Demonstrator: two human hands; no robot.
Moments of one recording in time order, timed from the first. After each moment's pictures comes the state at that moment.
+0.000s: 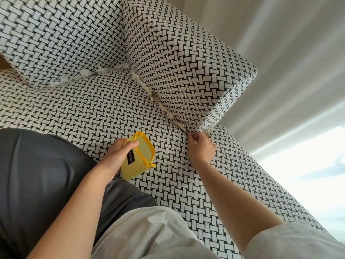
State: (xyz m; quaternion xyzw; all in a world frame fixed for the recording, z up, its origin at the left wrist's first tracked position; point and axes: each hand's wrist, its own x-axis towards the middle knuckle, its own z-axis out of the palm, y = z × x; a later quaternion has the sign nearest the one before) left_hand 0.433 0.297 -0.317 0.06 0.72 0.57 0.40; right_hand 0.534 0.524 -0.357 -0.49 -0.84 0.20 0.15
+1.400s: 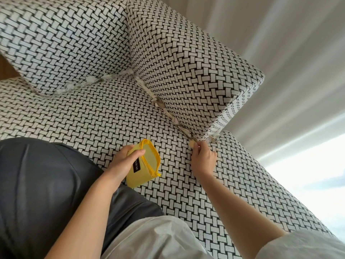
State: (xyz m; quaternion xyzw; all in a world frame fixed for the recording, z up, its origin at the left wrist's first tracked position) left_hand 0.436 0.298 -0.315 0.06 0.74 0.55 0.39; right_hand 0.538 0.506 -0.358 -0.46 -0.84 0.23 0.18
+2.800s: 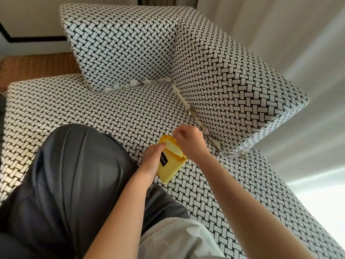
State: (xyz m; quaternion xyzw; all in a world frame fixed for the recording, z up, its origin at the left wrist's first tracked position) left_hand 0.435 0.298 -0.308 -0.06 0.65 0.68 0.33; right_hand 0.454 0.421 -0.258 -0.18 -0.90 0.39 0.06
